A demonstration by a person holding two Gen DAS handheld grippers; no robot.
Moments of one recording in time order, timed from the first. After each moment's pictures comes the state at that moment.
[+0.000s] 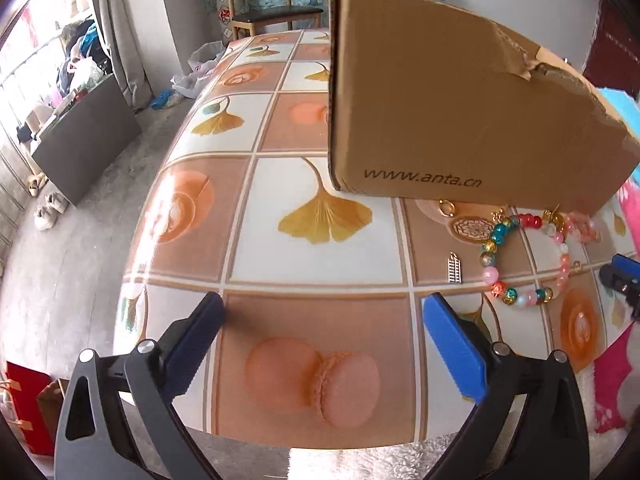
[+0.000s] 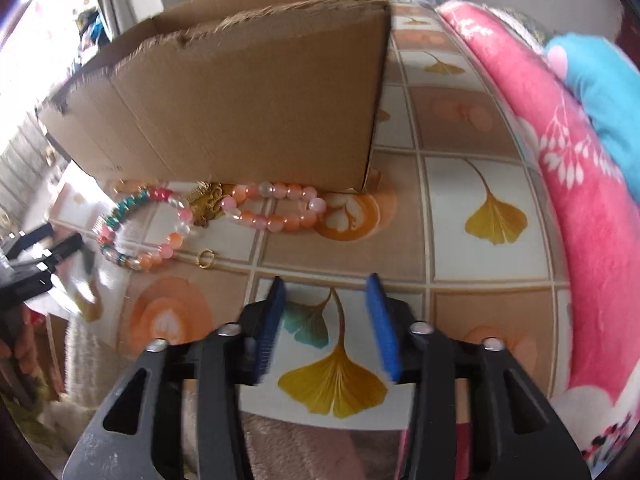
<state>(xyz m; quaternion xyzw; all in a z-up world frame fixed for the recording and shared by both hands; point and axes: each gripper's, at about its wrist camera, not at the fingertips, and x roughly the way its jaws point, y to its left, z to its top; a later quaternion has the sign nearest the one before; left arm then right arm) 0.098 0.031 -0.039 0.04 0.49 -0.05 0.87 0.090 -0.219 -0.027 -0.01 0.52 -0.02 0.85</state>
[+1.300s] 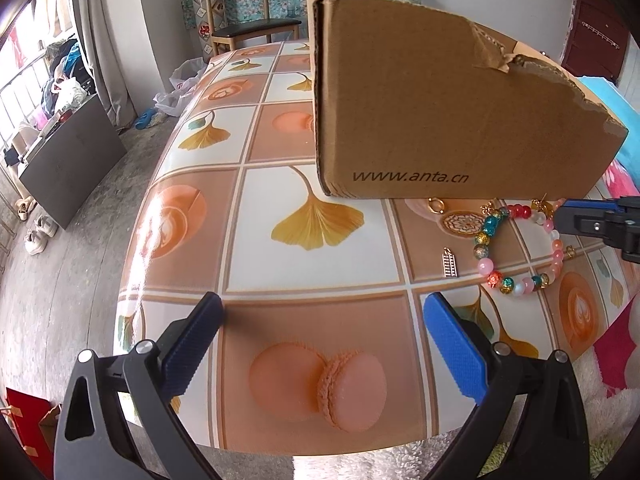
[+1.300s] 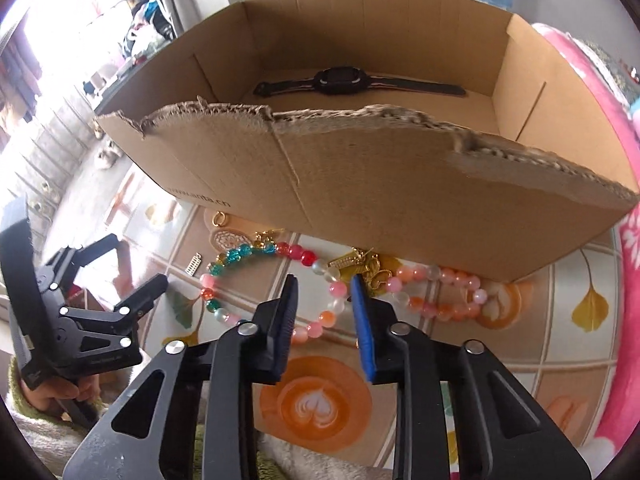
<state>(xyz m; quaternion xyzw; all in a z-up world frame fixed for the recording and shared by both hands) 0.098 0.034 -0.041 0.05 0.47 -0.09 0.88 0.152 -0.146 -0.017 -0.02 0.54 0.09 0.84</state>
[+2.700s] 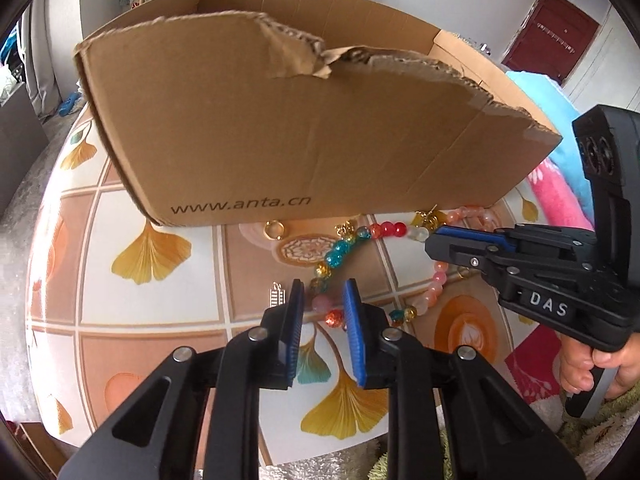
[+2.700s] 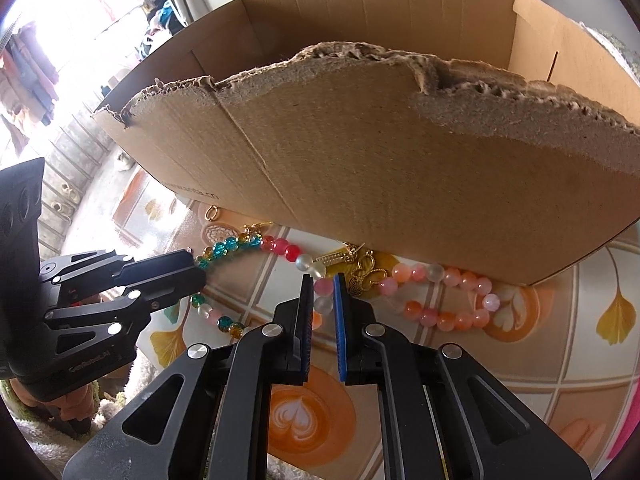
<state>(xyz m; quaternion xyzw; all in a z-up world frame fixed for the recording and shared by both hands) 0.121 -0.040 -0.031 0.00 0.51 -0.22 0.83 0.149 -0.192 -0.041 0.03 0.53 0.14 0.84</state>
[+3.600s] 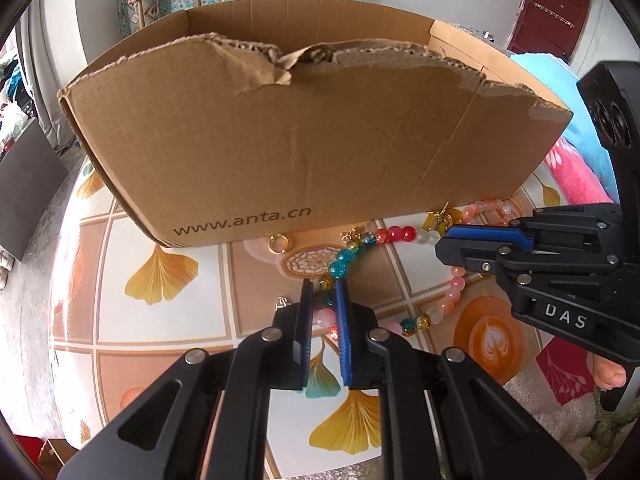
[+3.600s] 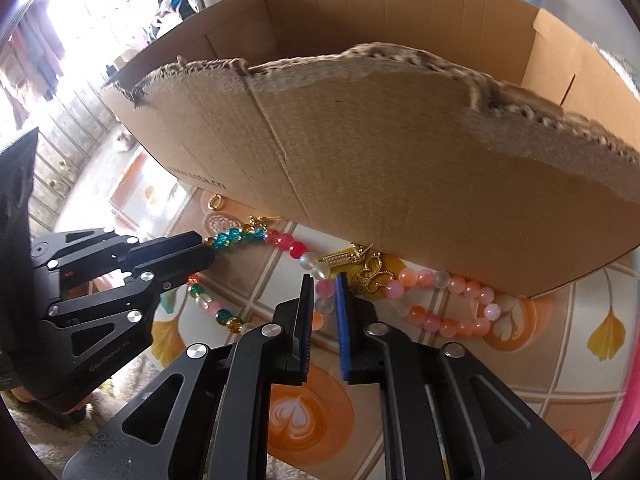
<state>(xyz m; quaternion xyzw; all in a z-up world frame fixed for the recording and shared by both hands) 0.115 -0.052 -0.034 0.06 0.48 -0.19 0.86 0.140 -0.179 -0.027 -0.03 0.53 0.14 0.83</state>
